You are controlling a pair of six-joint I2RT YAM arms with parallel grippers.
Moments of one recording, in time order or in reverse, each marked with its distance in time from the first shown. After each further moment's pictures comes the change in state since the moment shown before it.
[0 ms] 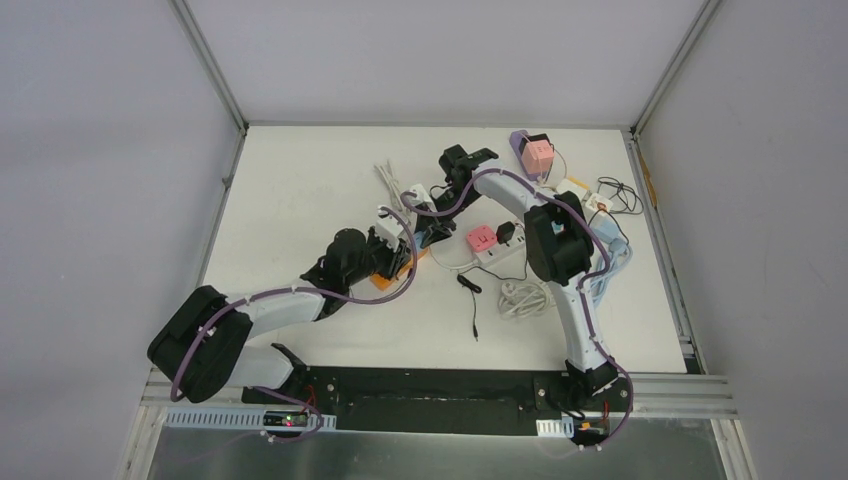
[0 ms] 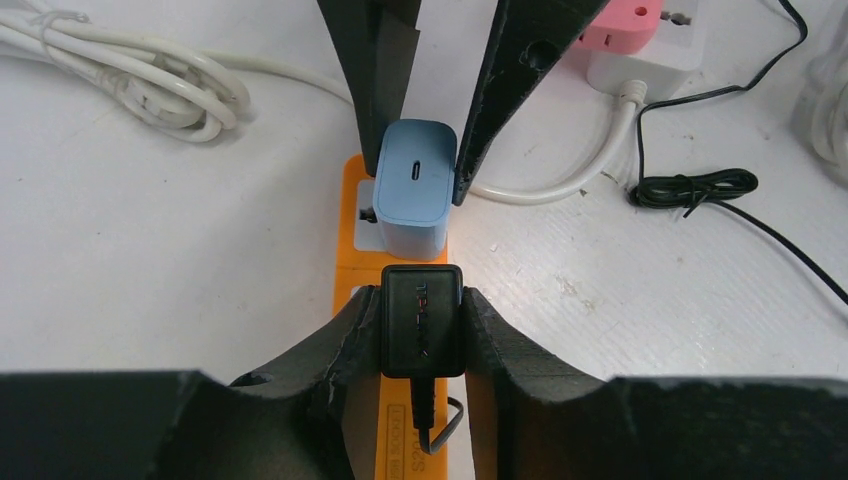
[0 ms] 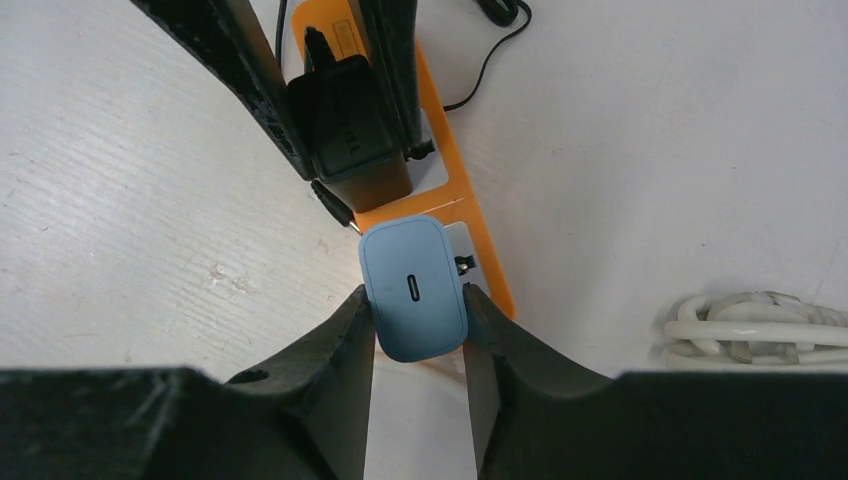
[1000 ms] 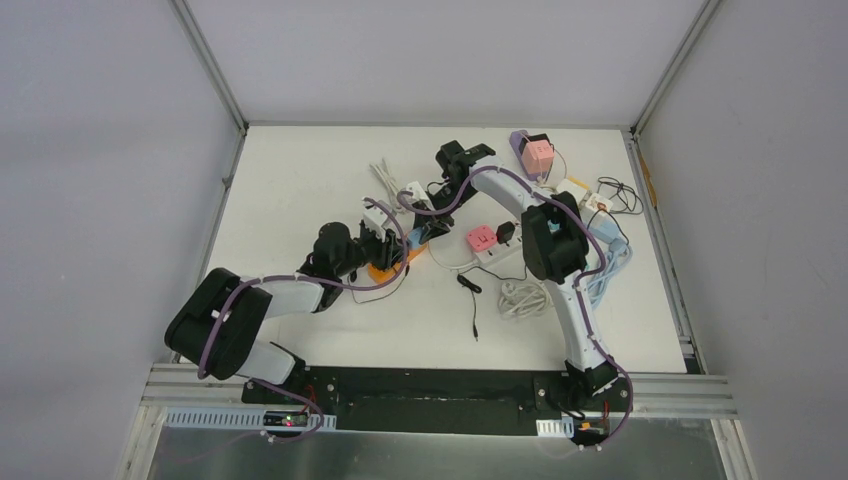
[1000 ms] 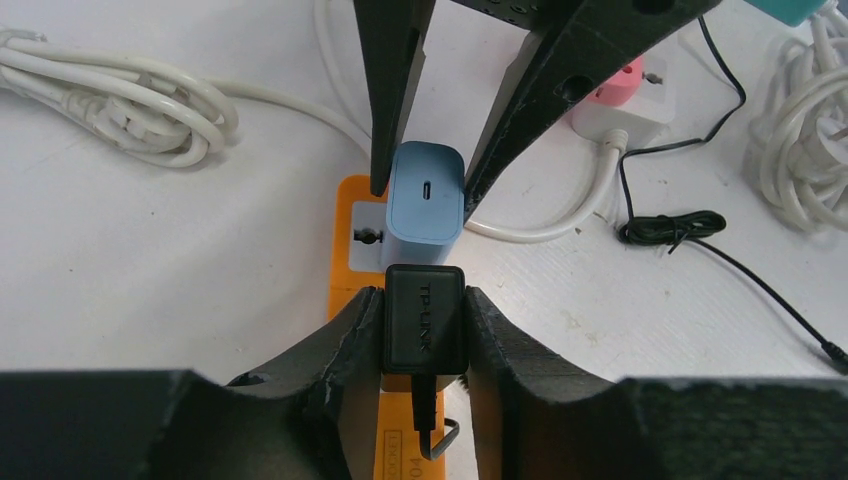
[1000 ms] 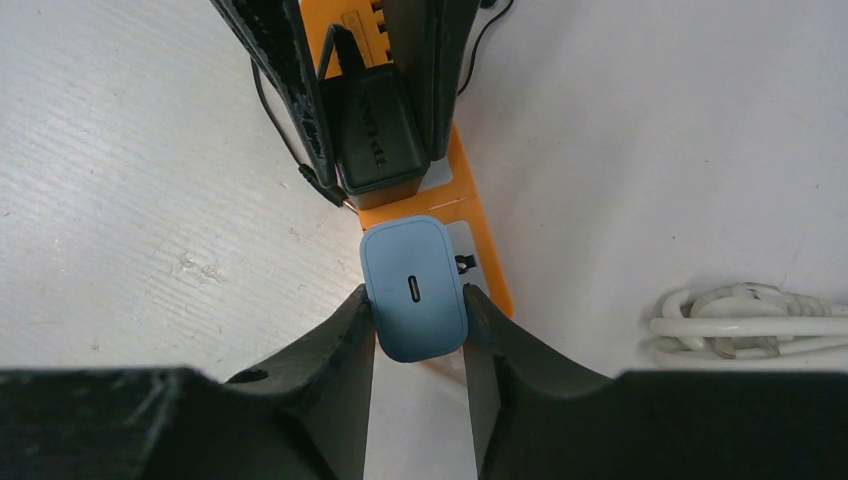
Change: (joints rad) left arm 0.148 0.099 -0.031 0.209 0.218 -0.094; right arm 0.008 0.037 0.090 -0.051 0.033 -0.022
